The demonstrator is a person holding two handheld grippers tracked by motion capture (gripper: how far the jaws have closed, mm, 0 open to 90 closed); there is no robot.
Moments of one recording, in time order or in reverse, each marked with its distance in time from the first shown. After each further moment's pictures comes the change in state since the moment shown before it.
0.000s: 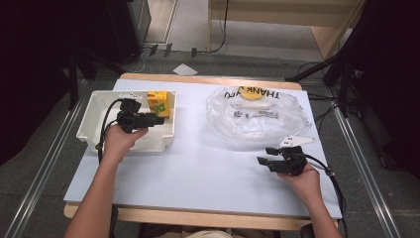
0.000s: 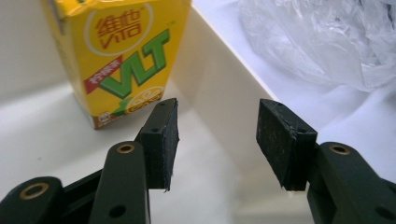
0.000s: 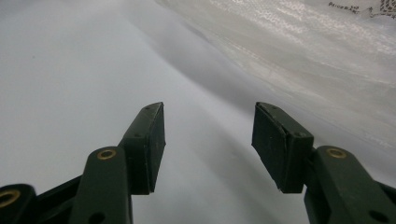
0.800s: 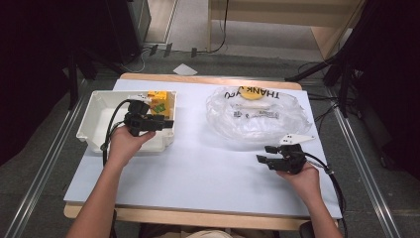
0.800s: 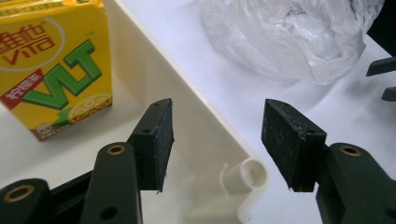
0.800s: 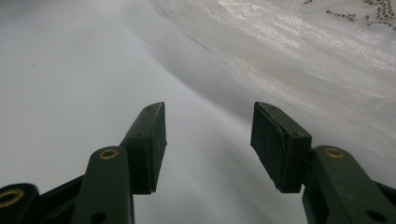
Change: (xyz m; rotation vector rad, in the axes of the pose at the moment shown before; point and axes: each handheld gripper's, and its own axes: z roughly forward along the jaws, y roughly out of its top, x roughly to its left) left arm -0.035 0.006 0.000 0.013 -0.053 0.049; right arm 0.001 0.007 0.000 -0.001 -0.004 0.001
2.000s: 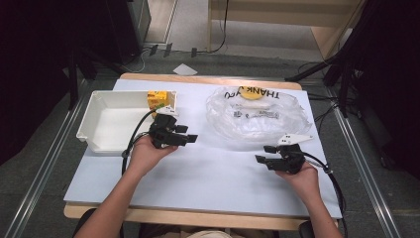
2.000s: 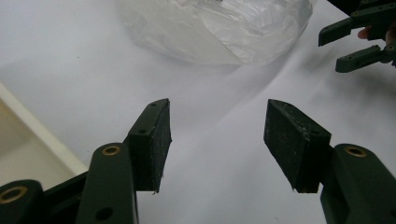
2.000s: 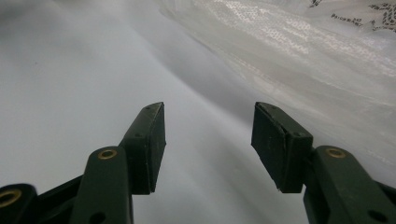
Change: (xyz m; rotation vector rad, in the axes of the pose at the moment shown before) left arm -0.064 -0.008 0.038 0.049 -0.073 0.137; right arm 0.002 0.002 0.002 0.004 0.003 -0.023
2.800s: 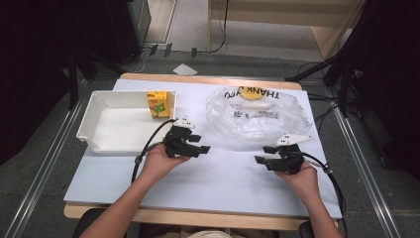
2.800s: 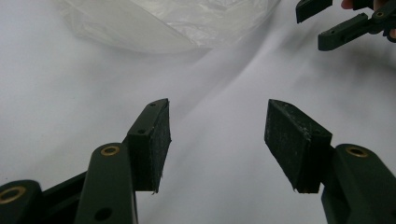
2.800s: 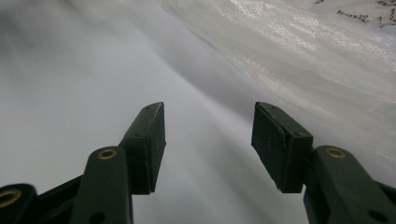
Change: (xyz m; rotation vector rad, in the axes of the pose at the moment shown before) left arm -0.027 -0.011 0.034 0.031 -0.049 0.085; right arm 0.001 0.000 0.002 0.010 0.005 0.003
